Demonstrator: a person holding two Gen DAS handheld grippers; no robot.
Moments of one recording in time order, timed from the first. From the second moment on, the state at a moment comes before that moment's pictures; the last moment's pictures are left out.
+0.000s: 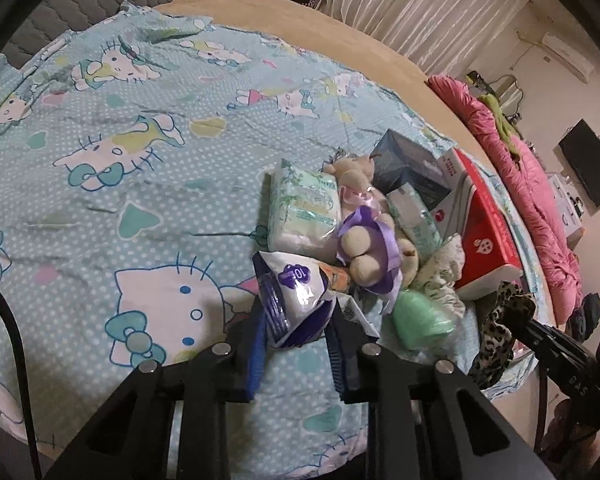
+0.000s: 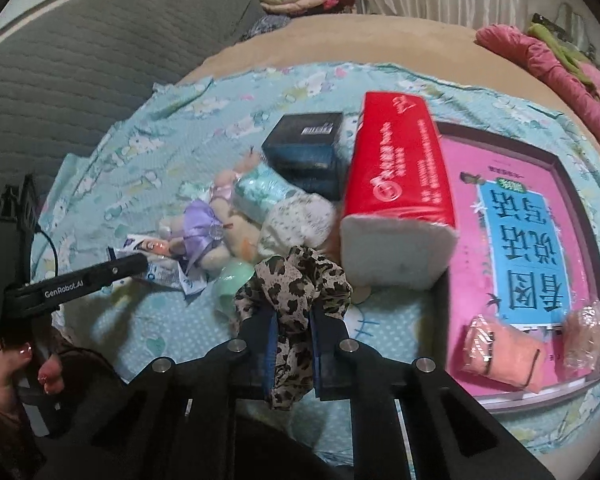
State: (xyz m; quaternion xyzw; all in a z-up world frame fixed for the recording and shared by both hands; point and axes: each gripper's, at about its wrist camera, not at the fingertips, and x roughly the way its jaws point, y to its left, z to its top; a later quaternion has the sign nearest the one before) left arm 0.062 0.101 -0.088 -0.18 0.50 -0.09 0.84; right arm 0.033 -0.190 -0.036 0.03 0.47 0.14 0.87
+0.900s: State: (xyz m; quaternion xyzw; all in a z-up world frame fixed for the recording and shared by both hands) left arm 0.033 0.045 0.023 -0.10 0.43 -0.11 0.89; right arm 0.016 -0.213 0.019 0.05 0.41 0.15 0.90
